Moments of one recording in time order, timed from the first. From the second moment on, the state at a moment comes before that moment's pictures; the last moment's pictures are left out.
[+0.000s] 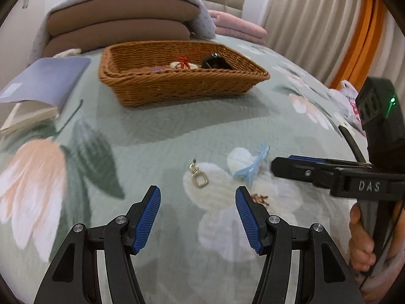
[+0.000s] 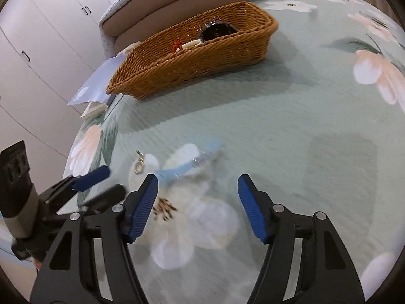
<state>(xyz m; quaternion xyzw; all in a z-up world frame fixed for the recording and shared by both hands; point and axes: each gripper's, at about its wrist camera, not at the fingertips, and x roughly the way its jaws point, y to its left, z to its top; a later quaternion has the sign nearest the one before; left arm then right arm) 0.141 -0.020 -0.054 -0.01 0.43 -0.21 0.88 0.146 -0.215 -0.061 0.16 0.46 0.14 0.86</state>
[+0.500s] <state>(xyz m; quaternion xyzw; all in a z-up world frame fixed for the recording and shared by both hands) 0.160 -0.032 -0.065 0.02 0.44 -0.20 0.88 0.183 -0.159 -0.066 0.10 0.46 0.08 0.88</state>
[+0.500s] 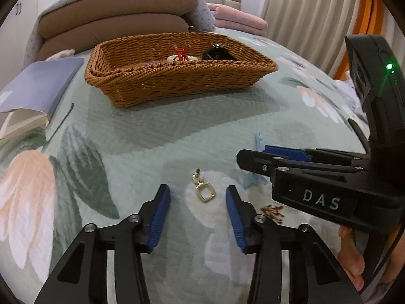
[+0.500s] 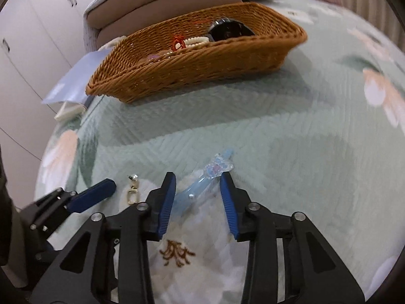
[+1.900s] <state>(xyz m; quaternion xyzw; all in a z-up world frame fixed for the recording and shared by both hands) 0.143 -0.033 -0.031 0.02 0.37 -0.20 0.91 0.144 -0.188 -0.032 0.00 0.39 0.21 0.90</state>
